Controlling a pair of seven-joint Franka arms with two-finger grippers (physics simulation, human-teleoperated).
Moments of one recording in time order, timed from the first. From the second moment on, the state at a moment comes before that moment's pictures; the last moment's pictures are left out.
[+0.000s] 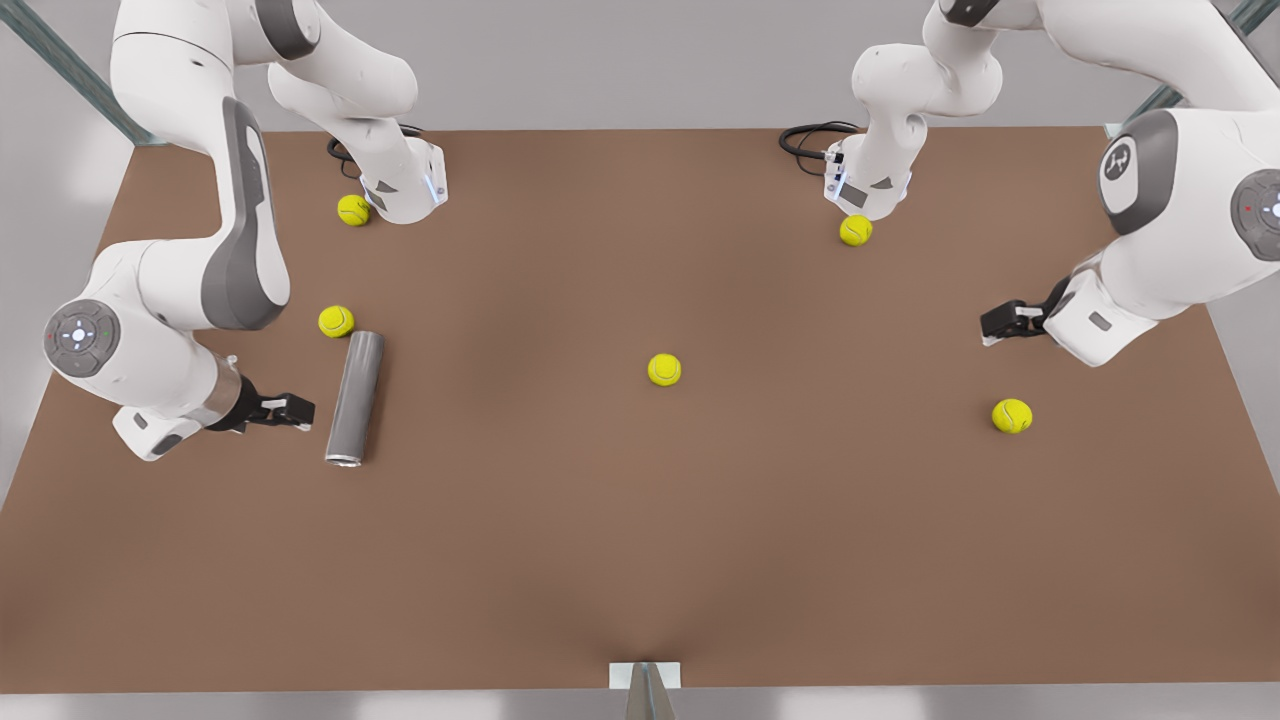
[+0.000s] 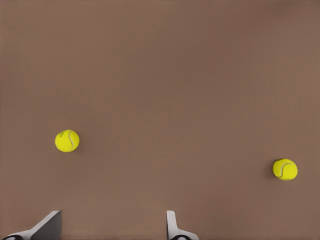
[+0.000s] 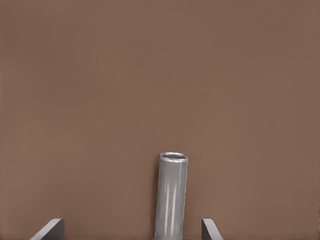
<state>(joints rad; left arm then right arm) -0.15 0.18 0.11 -1.33 -0.04 1.39 -0.03 -0.06 0.30 0.10 -1.49 -0.03 1.74 0.02</state>
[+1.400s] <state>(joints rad) -0.15 0.23 0.10 -1.34 -0.04 1.38 -0.04 -0.17 0.40 0.11 -2.23 -0.04 2.37 -0.04</state>
